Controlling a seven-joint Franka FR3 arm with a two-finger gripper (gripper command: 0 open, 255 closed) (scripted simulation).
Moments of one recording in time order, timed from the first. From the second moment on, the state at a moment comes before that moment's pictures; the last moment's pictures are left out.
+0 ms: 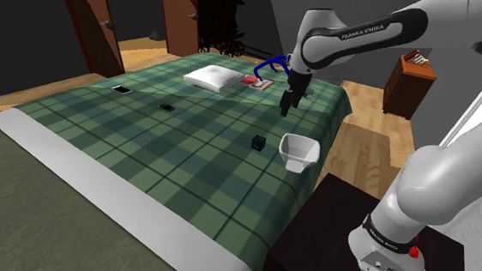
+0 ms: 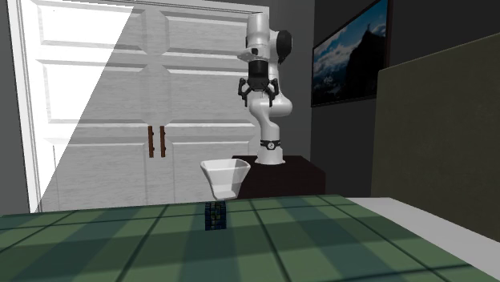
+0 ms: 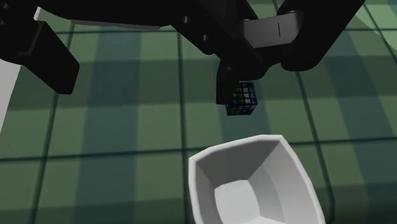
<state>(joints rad) -0.03 -0.37 -0.16 -2.38 -0.04 2.08 -0.23</state>
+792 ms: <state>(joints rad) -0.05 0.08 -0.22 -2.23 0.04 2.34 -0.31</state>
